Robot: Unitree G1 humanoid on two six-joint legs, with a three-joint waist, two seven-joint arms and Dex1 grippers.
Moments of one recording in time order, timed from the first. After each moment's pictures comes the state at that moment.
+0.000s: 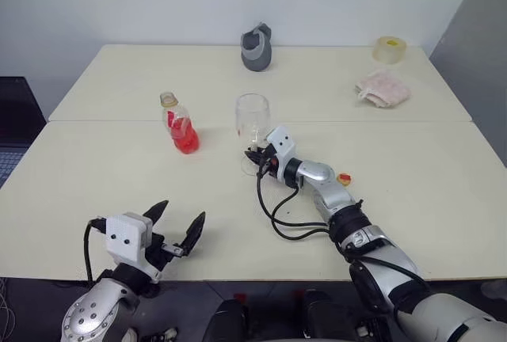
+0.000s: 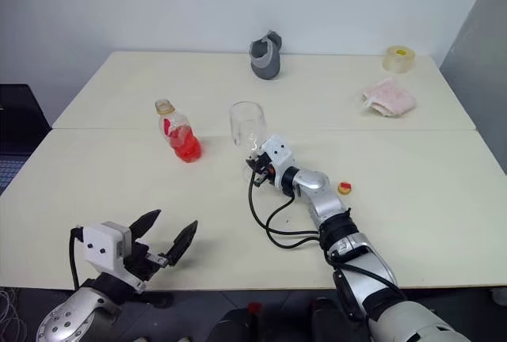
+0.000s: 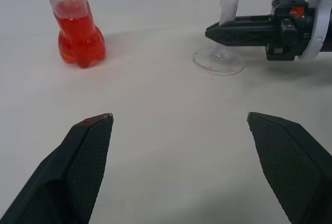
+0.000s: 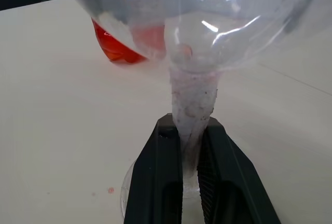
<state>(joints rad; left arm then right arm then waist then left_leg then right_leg) 0.46 0.35 0.24 -0.68 -0.39 0.31 -0.40 -0.81 0.02 0.17 0.82 0.05 -0.07 0.61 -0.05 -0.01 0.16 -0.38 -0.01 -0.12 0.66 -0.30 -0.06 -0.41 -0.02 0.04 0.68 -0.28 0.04</state>
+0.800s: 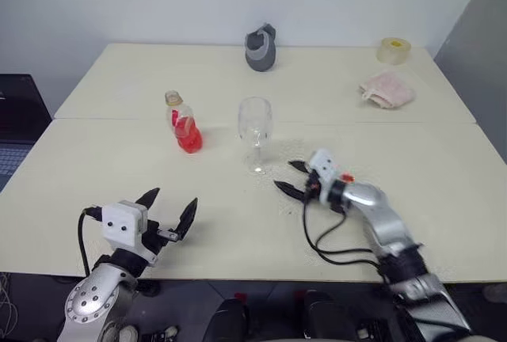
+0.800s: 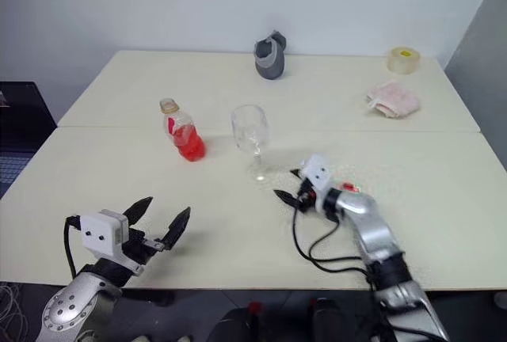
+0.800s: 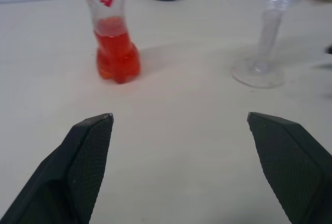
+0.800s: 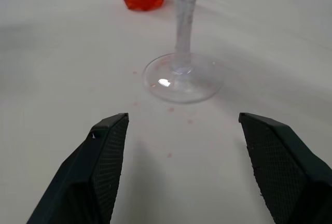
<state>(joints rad) 0.33 0.35 0.29 -0.51 -0.34 0.23 -0.38 -0.33 -0.32 0.16 -0.05 0.16 0.34 0.78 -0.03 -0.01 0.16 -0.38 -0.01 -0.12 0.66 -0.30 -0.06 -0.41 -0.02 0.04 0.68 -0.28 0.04</state>
